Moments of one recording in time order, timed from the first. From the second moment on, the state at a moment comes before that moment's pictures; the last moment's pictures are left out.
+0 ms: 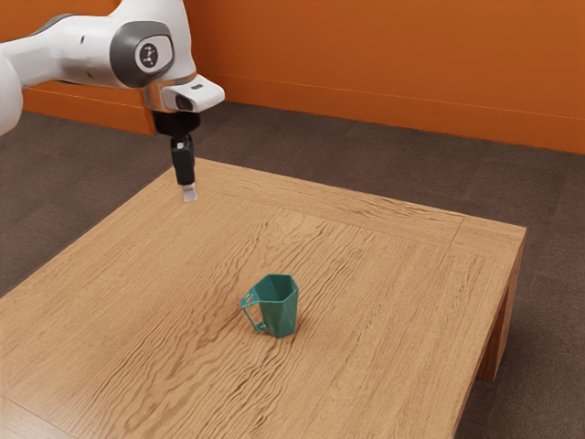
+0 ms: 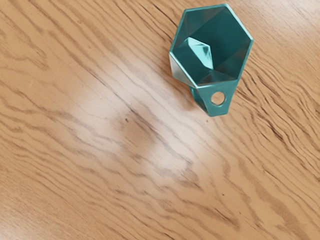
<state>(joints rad) -0.08 0.16 0.09 -1.58 -0.04 1.63 0.88</state>
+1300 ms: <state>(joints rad) -0.12 0.09 0.00 -2.13 -0.13 2.16 0.84</state>
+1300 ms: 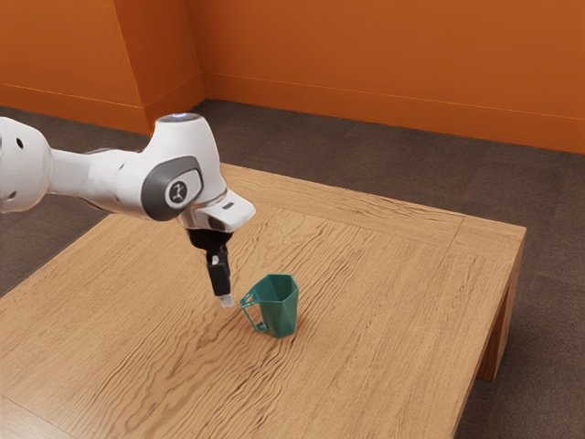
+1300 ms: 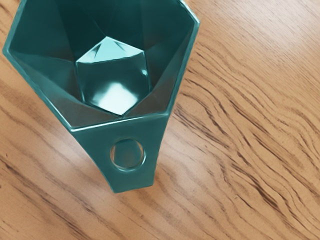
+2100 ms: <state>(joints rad) -0.13 0.23 0.00 -2.13 -0.22 2.34 0.80</state>
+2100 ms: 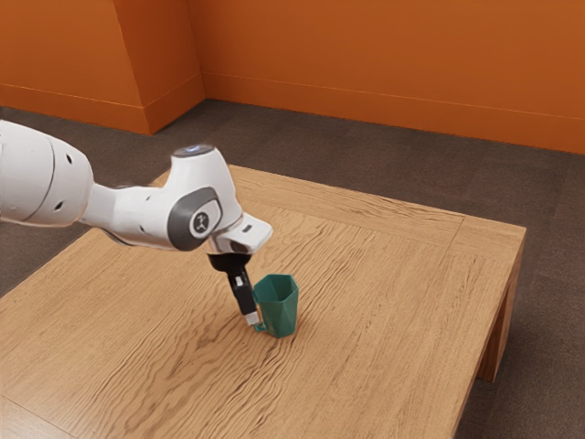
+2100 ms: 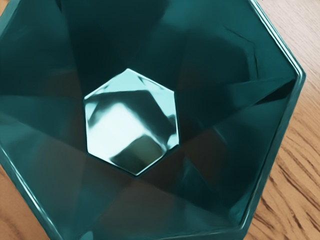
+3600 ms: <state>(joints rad) -0.03 0.10 0.01 -2.17 -0.43 2.39 1.19</state>
